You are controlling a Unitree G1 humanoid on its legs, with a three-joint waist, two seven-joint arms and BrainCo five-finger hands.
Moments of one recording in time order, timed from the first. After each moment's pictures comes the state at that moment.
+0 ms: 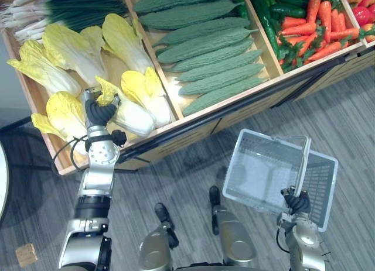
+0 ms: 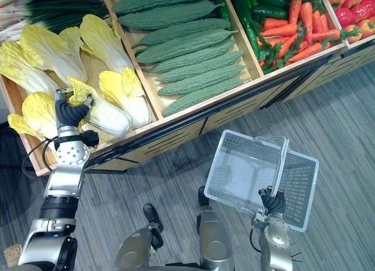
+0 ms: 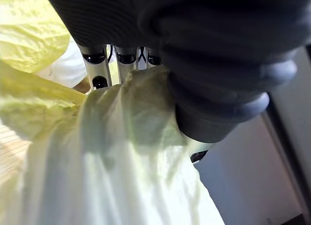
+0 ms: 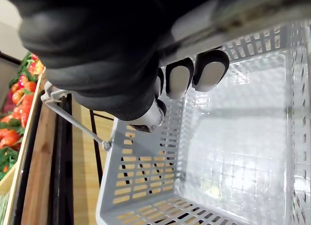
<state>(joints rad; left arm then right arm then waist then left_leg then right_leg) -0.26 0.25 0.13 -0.03 0.21 -0.10 0.41 0.18 -0.09 -0.32 0.31 0.14 -0.09 -0.17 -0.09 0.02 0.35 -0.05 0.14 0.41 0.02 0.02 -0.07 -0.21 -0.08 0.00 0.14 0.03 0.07</state>
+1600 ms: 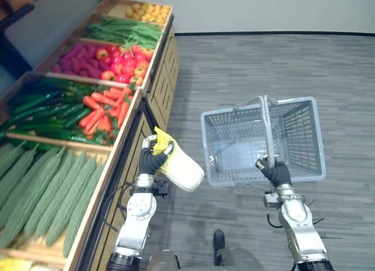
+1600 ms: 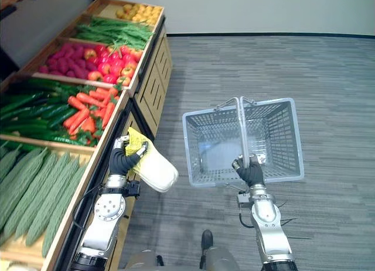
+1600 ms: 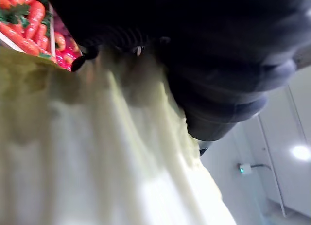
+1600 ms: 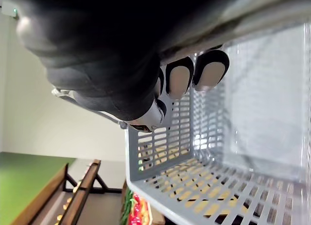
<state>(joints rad) 0.04 0.11 -0.18 -0.10 0.26 -0.19 0.22 0.13 -0.21 0.04 -0.03 0.07 -0.06 -0.01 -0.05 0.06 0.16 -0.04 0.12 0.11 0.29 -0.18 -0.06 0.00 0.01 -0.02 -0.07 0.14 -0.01</state>
